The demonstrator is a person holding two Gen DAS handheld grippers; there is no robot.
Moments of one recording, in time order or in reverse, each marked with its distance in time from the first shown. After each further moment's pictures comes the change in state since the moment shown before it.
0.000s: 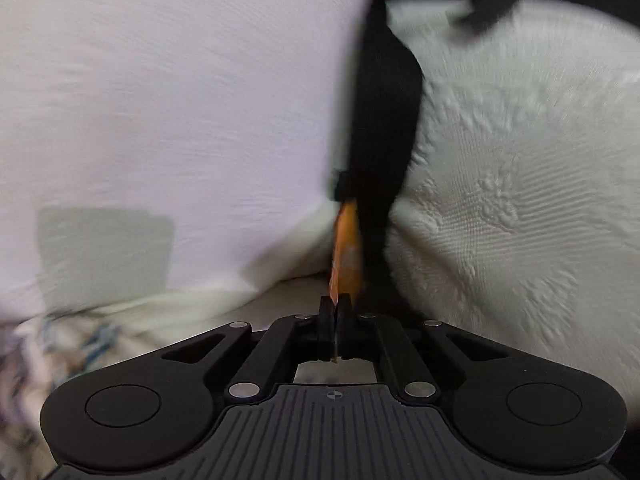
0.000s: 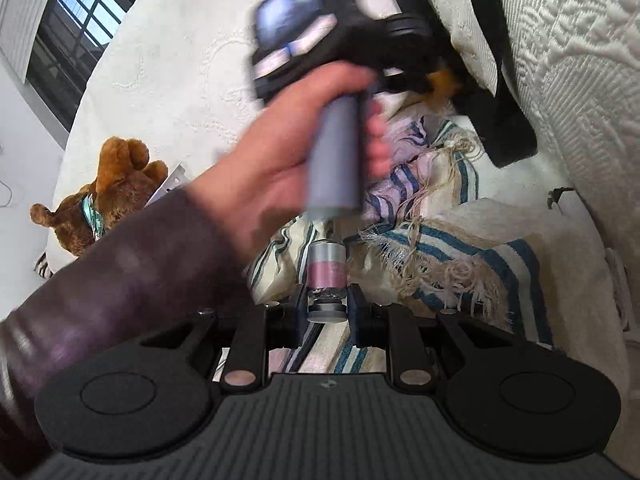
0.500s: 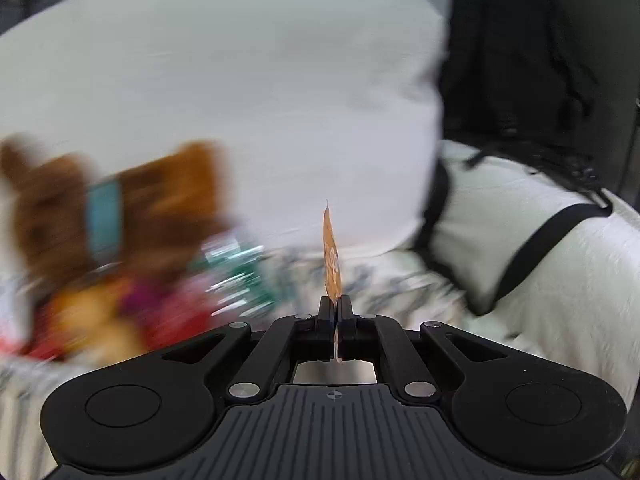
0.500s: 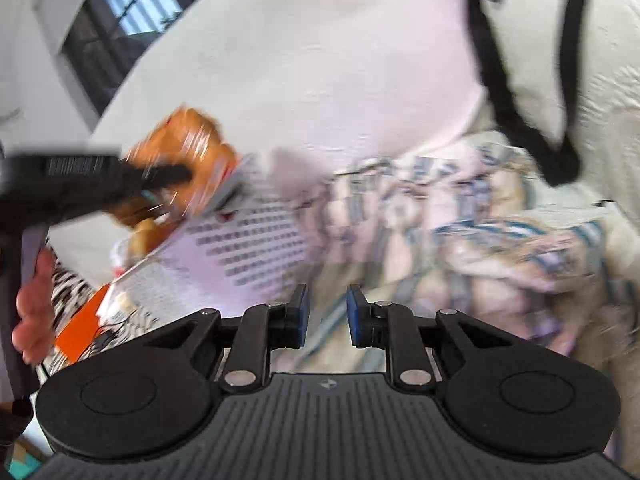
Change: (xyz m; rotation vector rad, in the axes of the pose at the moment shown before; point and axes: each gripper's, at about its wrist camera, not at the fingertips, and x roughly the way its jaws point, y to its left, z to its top) left arm -0.326 0.172 -0.127 -0.098 -0.164 0.014; right arm -0.020 0.092 -0.043 -0.141 -0.081 0.003
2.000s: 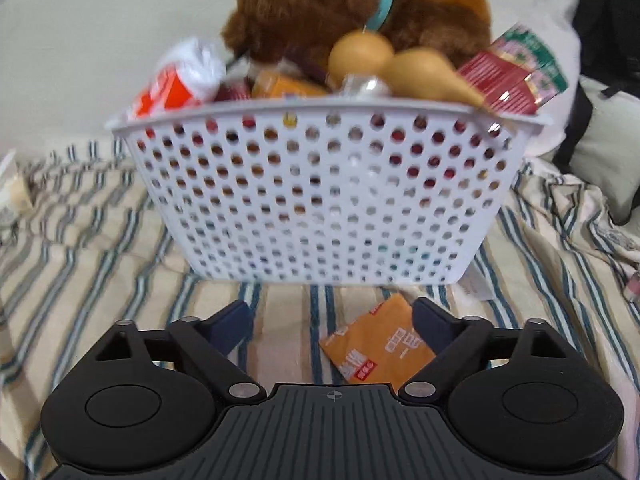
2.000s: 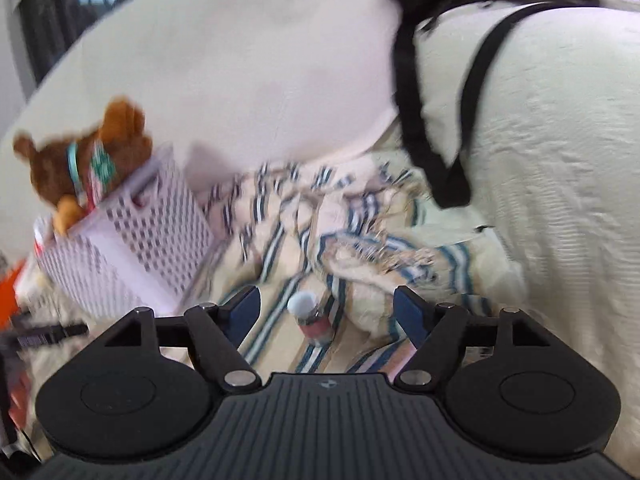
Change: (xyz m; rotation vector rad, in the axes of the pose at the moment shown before) left arm 0.018 0.122 -0.131 -0.137 0.179 0.220; right arm -0.022 -0.014 0.007 -0.107 0.026 -0.307
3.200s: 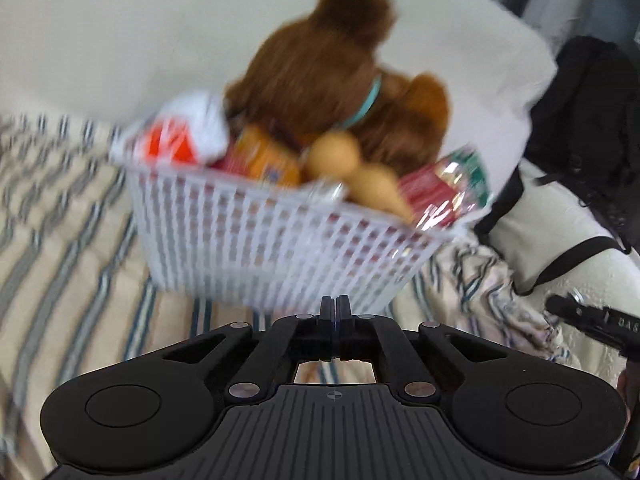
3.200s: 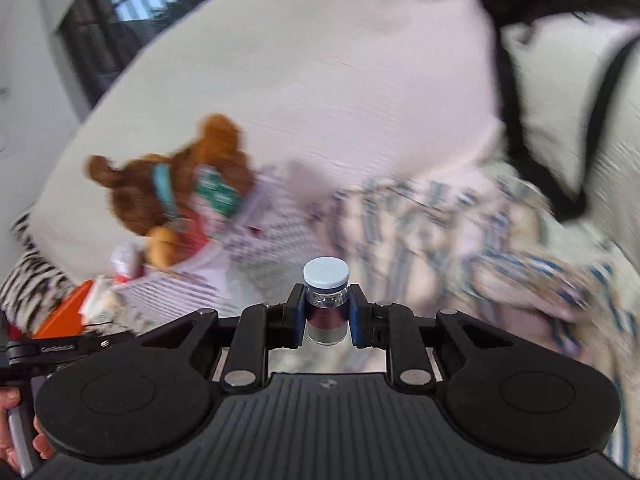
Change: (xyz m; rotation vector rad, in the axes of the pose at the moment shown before) left arm -0.077 0.029 0.035 -0.161 -0.083 -0.265; right arm -0.003 0.085 0.028 0.047 -0.045 0.224
